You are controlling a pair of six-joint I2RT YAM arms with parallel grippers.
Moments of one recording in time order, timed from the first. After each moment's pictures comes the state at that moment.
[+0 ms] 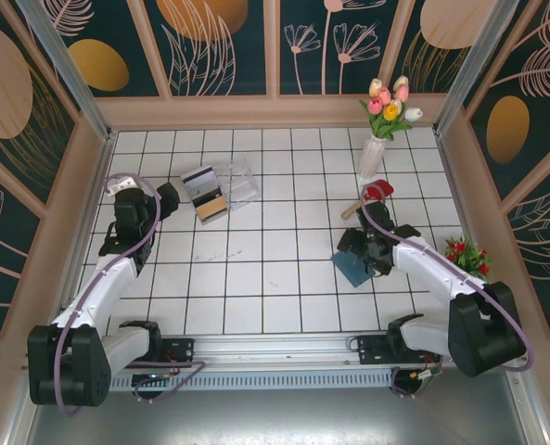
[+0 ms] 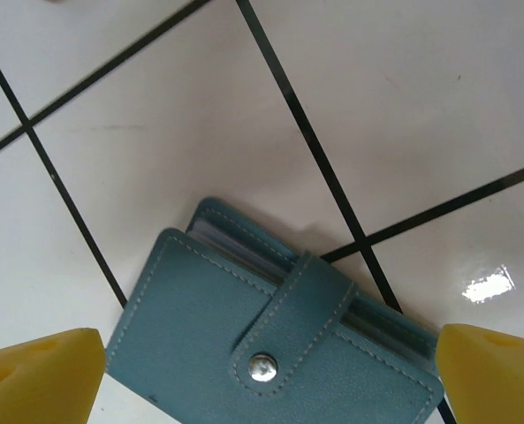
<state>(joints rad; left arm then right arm) -0.05 1.08 0.60 0.02 -0.13 -0.52 0.37 1.23 0.66 -0.65 0.06 0.81</state>
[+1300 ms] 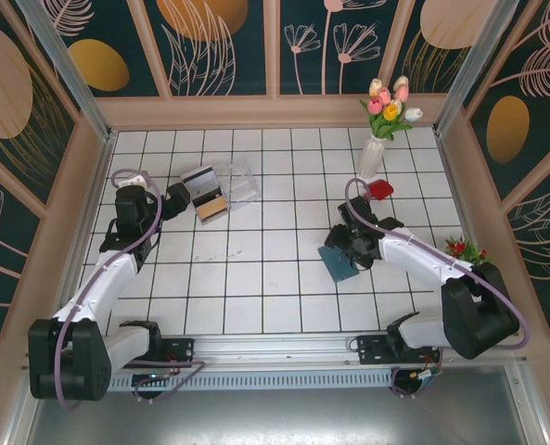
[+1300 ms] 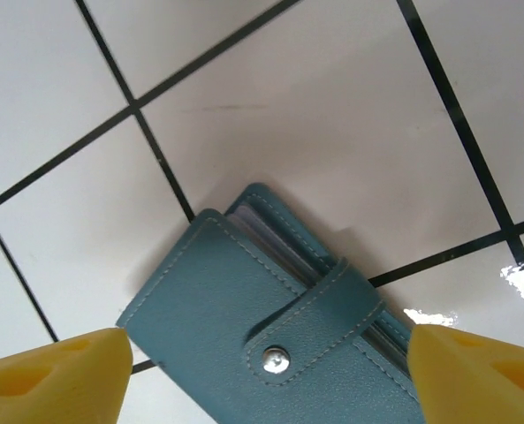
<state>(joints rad) -0.05 1.12 0.62 0.02 0.07 -0.53 0.49 1.33 0.74 -0.61 0.05 0.92</state>
